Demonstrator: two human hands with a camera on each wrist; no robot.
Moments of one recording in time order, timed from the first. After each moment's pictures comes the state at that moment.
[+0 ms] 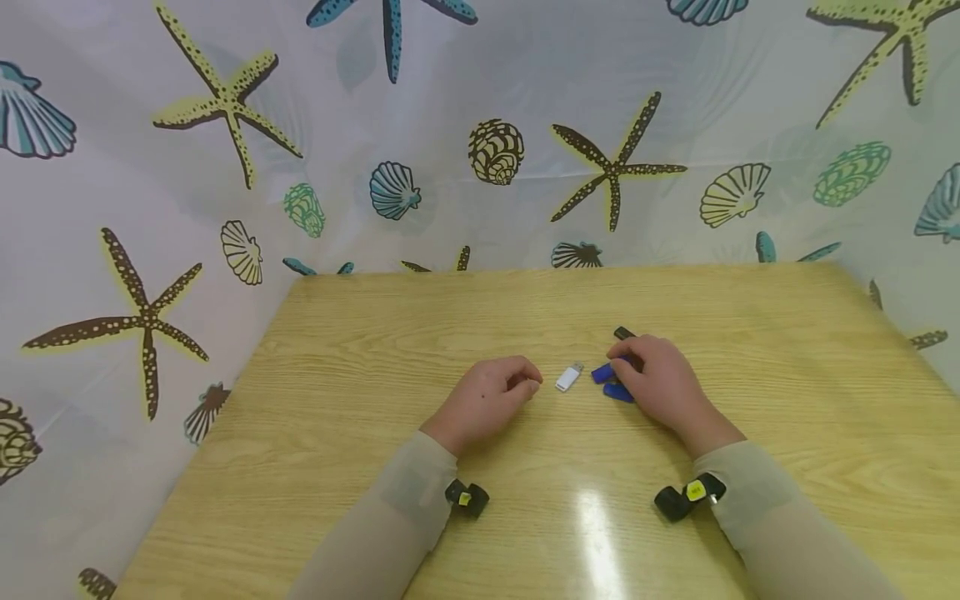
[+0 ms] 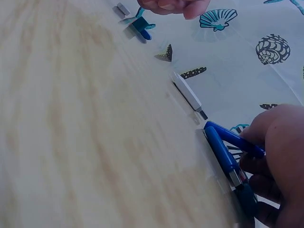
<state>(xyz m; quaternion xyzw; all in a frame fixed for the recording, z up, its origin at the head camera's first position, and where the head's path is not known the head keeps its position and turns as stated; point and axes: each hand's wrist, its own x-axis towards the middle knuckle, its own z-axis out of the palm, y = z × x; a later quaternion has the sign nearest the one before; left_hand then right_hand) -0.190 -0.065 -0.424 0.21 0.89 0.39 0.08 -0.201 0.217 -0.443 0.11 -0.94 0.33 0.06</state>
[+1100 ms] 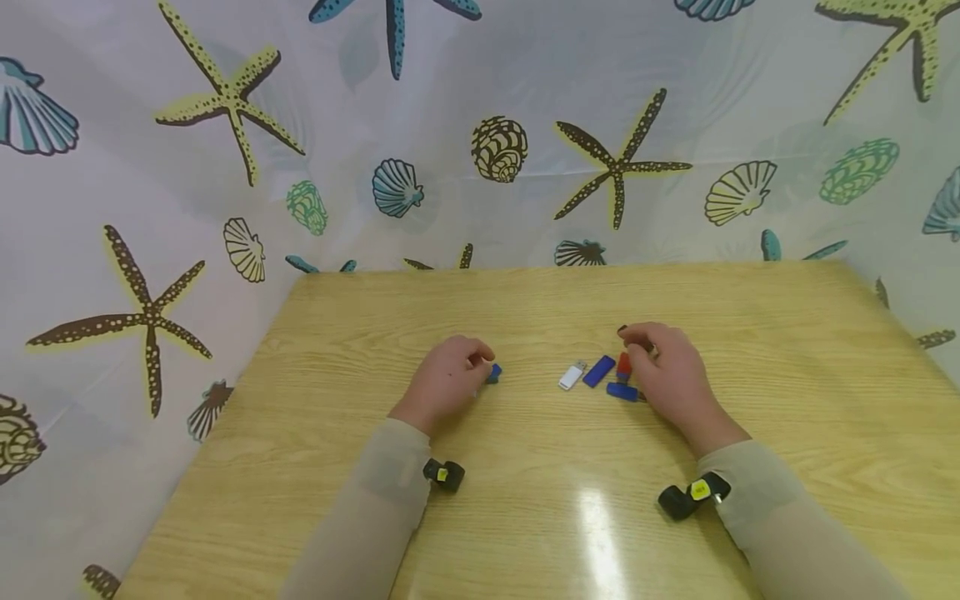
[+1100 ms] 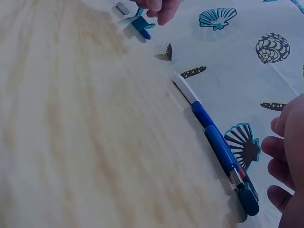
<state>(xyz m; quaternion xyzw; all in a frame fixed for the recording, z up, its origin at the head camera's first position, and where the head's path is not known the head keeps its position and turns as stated) -0.216 -0.112 -0.426 0.14 0.93 0.34 0.05 -0.202 0.217 -0.447 0.09 -0.91 0.38 0.13</state>
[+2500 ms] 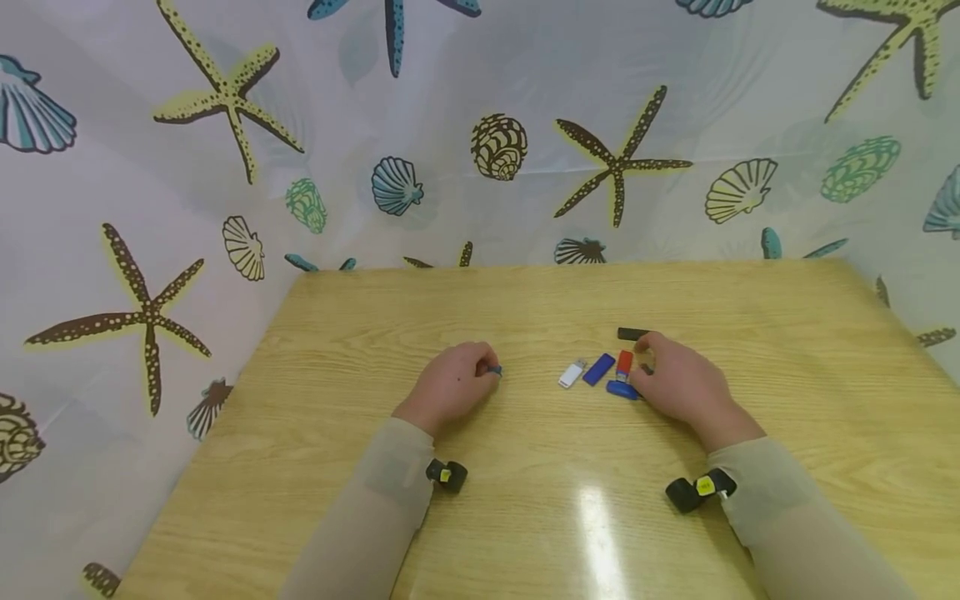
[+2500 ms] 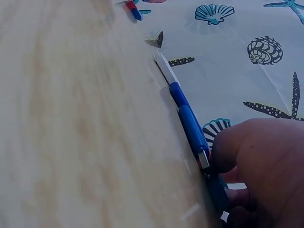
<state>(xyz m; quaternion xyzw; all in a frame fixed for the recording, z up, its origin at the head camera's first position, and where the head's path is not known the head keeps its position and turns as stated) -0.212 -0.105 -0.425 0.17 0.94 0.29 0.07 -0.202 0.231 -0.435 0.04 -0.98 0.20 -0.05</state>
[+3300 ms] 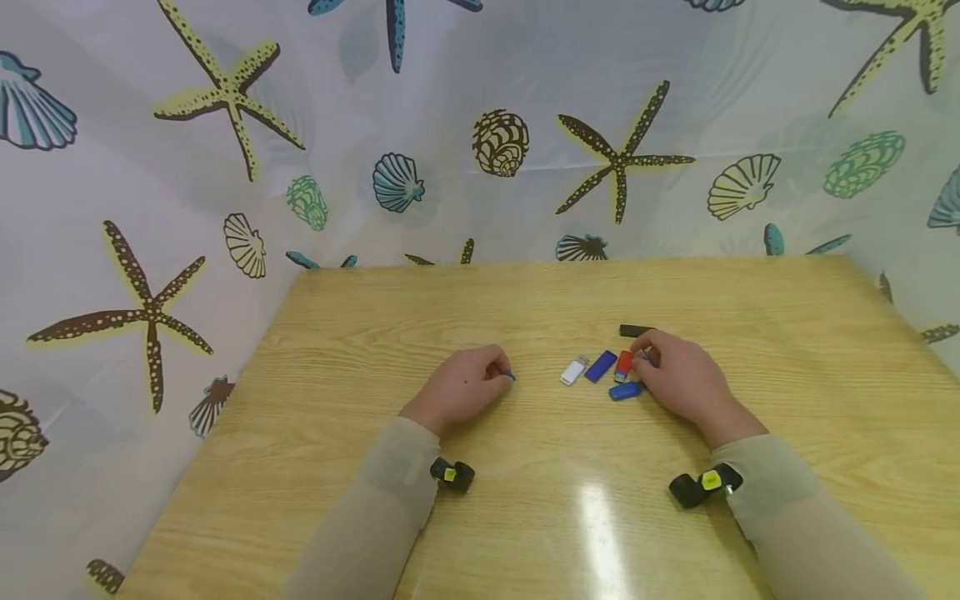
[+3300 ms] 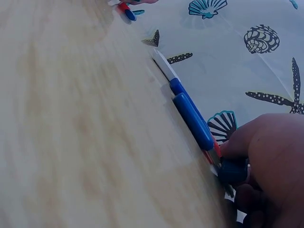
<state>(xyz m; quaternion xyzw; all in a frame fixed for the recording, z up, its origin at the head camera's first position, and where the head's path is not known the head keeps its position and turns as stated) -0.210 -0.101 -0.433 0.20 0.92 0.32 0.09 -0.203 0.233 -0.439 0.07 -0.97 0.25 -0.01</state>
